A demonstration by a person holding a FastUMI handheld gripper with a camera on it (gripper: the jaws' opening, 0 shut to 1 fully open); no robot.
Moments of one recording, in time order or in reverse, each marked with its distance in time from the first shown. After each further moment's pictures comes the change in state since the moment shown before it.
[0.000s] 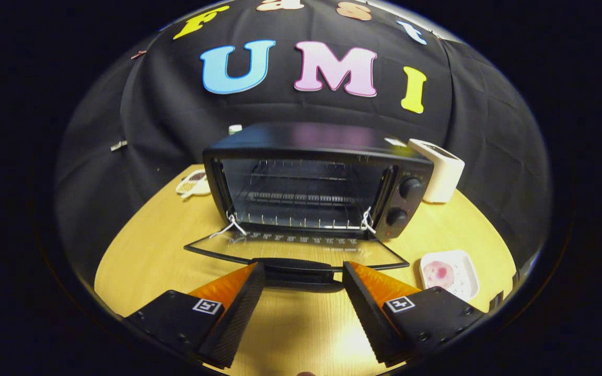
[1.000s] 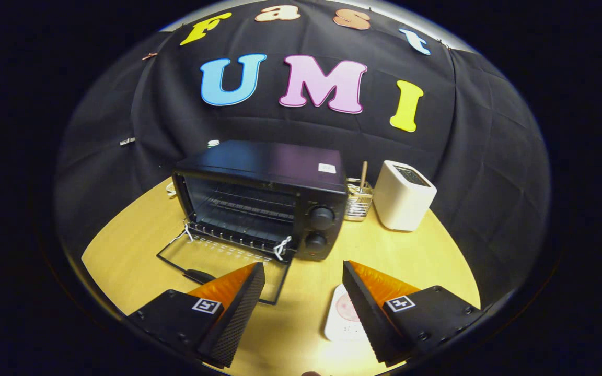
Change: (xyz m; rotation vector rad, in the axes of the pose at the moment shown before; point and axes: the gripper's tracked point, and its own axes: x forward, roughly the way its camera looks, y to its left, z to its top) arm -0.048 -0.166 0.068 -0.104 -0.131 0.038
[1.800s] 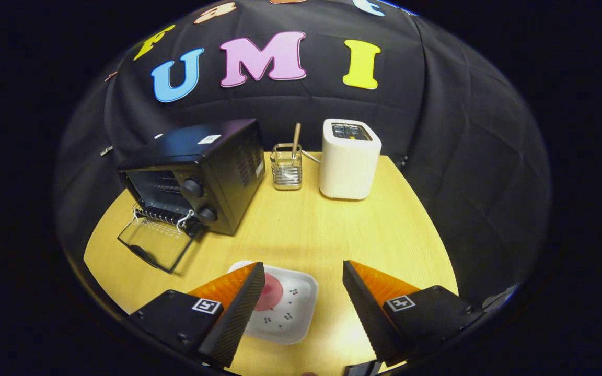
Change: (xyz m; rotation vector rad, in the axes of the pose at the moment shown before) arm 0.029 -0.182 -0.066 0.120 0.211 0.022
